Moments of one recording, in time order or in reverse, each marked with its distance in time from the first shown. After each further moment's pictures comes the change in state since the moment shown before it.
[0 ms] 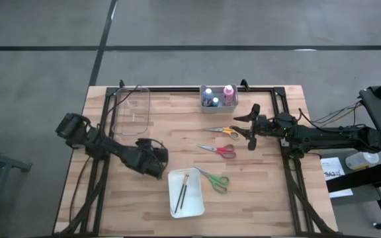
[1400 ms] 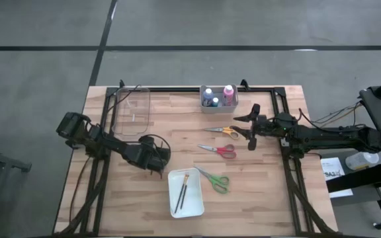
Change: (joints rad) left arm 0.058 0.006 -0.045 0.102 0.116 0.128; right arm 0.000 0.000 0.000 0.000 0.000 0.000
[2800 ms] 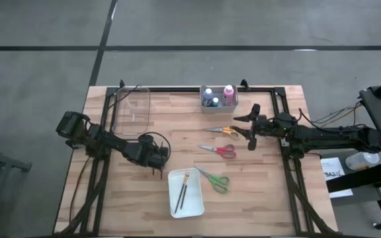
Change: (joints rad) left arm 0.037 0.000 0.004 -0.017 0.045 0.018; right arm -0.001 0.000 0.000 0.000 0.000 0.000
